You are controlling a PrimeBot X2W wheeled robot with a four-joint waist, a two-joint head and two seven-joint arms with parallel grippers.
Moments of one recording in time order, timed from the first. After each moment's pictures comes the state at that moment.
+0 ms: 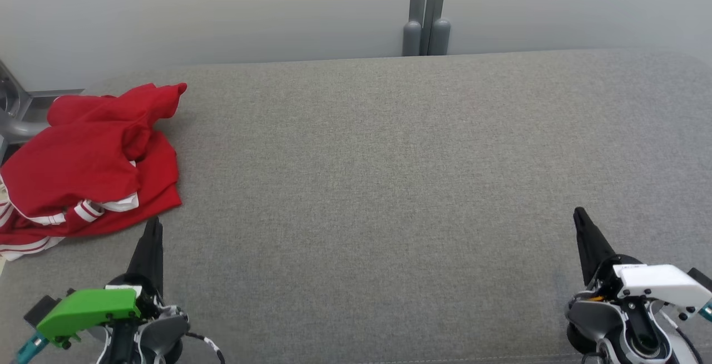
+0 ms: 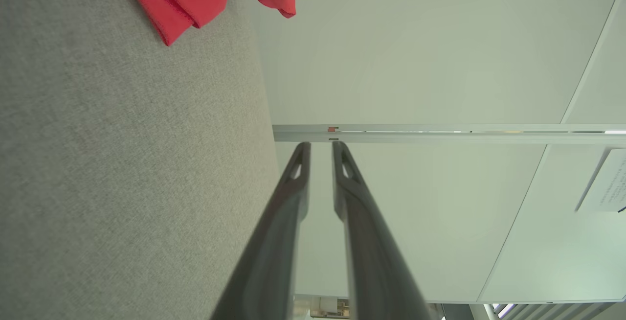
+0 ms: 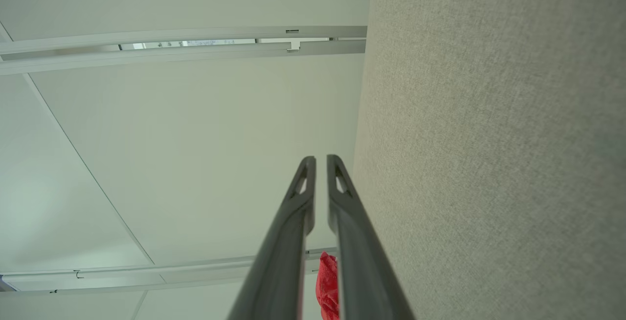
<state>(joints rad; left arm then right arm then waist) -0.15 0.05 0.11 0.32 -1.61 -0.13 0.13 -0.12 -0.06 -0.10 0.27 1.62 0.13 0.08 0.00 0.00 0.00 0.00</state>
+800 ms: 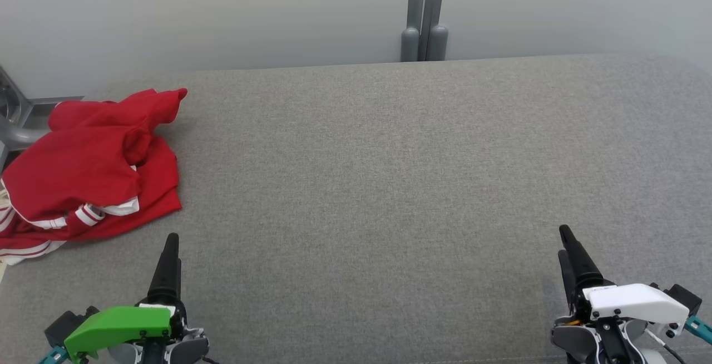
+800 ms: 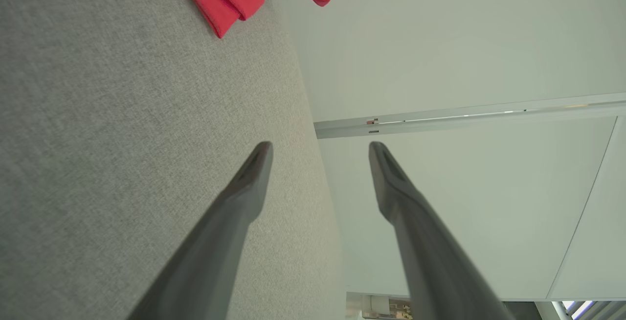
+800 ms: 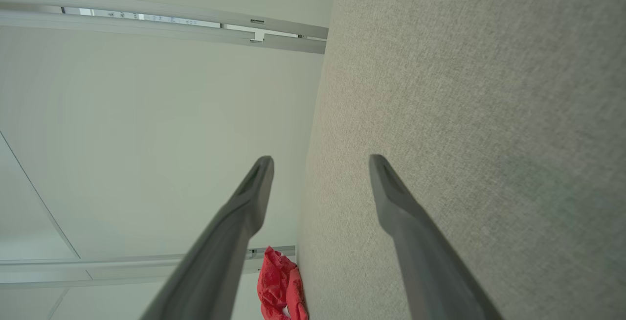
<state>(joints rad) -0.09 0.04 0.04 0.35 -1.48 -0.12 0.03 -0.08 -0.04 -0.04 0.34 1.46 0.13 0.00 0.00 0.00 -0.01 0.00</state>
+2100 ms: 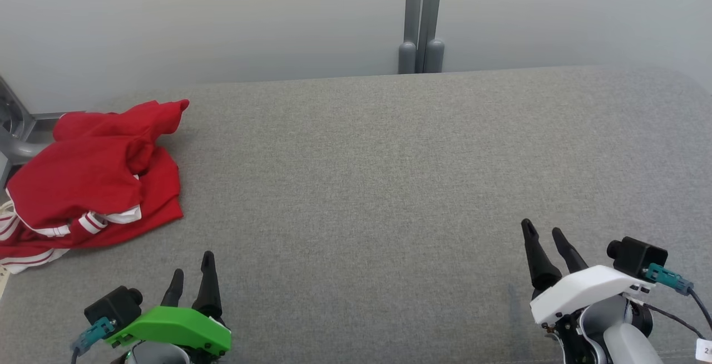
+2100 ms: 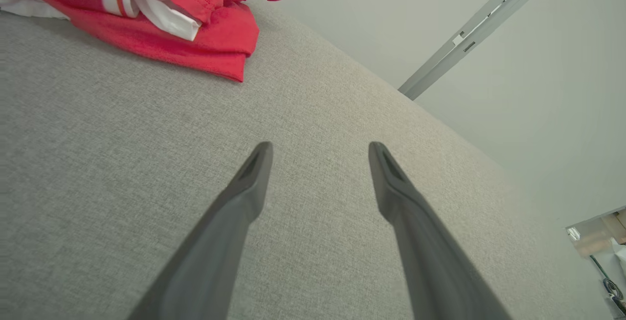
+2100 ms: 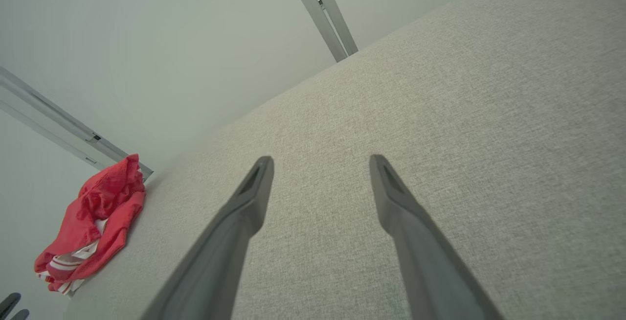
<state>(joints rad) -0.09 0.08 -0.12 0.40 -0.79 0.00 -0.10 -0.11 -0.04 0.01 0.34 0.61 0.13 -0.06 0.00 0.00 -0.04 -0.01</state>
